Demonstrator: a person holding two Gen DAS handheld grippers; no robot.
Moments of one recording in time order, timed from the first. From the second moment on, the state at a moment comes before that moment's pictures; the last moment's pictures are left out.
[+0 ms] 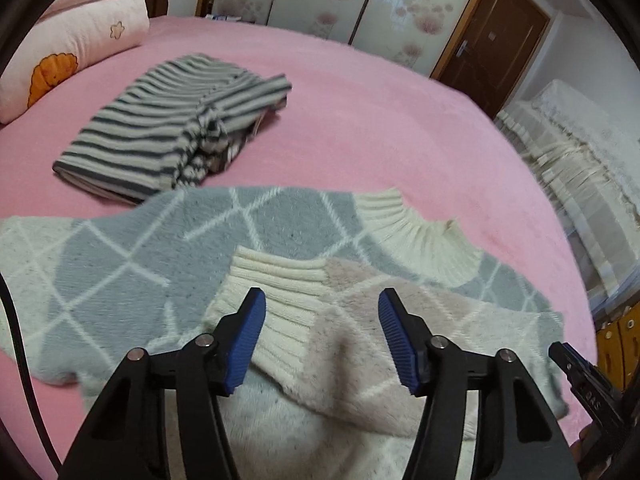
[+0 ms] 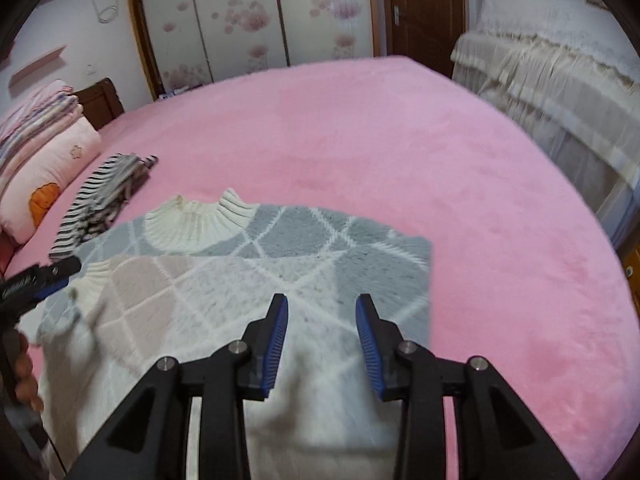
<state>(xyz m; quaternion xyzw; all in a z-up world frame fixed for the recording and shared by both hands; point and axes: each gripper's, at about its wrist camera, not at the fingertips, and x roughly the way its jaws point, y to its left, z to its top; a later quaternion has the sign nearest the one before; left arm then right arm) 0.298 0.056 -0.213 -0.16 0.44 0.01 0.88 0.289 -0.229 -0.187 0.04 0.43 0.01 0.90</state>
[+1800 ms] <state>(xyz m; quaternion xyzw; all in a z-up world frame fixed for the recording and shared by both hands) 0.112 0.107 -0.048 -0.13 0.37 -0.03 0.92 0.128 -0.145 -0.040 0.10 0.34 0.03 0.93</state>
